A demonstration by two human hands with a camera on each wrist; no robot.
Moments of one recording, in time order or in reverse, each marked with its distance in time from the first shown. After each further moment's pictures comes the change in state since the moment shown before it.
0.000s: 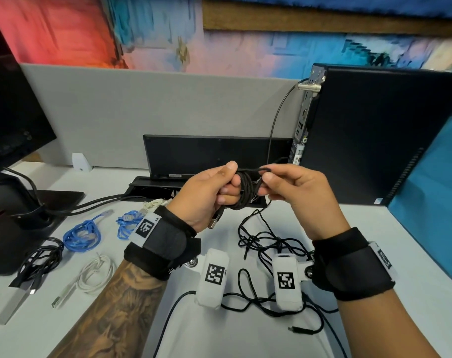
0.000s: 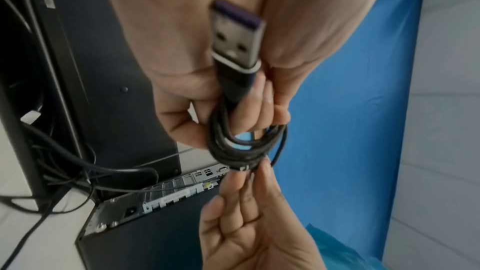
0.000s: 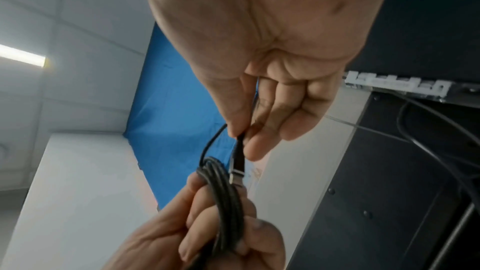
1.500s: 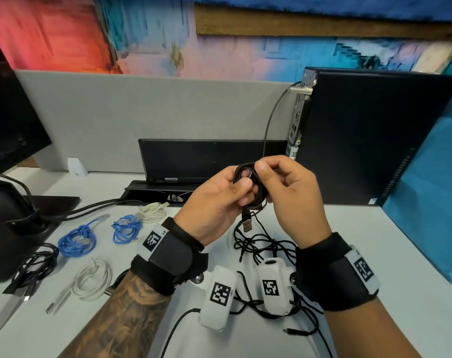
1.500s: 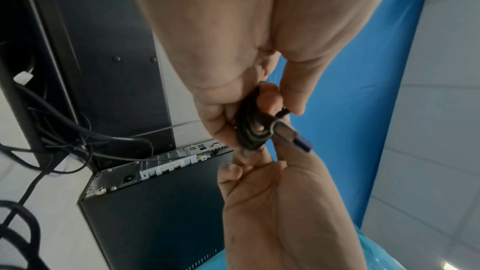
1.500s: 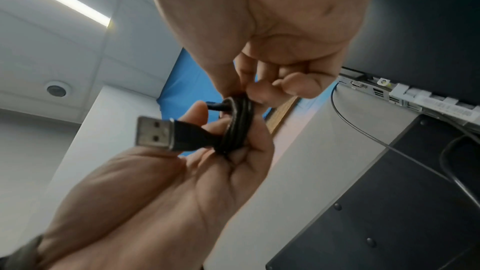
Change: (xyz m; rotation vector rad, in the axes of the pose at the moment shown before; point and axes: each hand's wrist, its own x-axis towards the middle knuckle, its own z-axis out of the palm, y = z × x) left_hand -0.001 -0.015 0.021 -0.127 -0.156 0.134; right_hand -0.008 -0.013 0.016 -0.159 0.110 -0.211
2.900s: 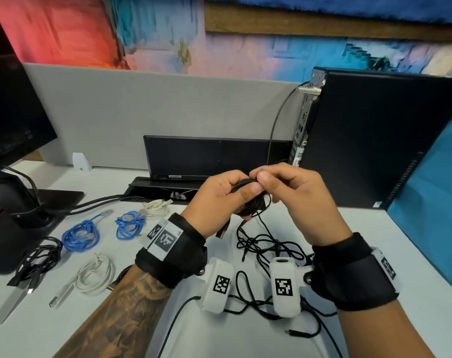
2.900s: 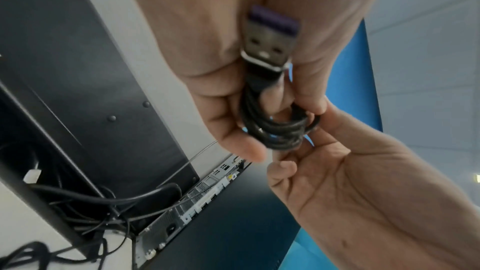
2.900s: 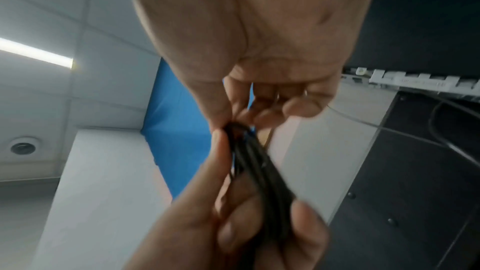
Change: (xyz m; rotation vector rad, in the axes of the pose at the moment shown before) left_hand -0.002 0.005 -0.004 0.568 0.094 0.063; right_hand 0.004 -0.001 -0.011 0.004 -0.201 0.065
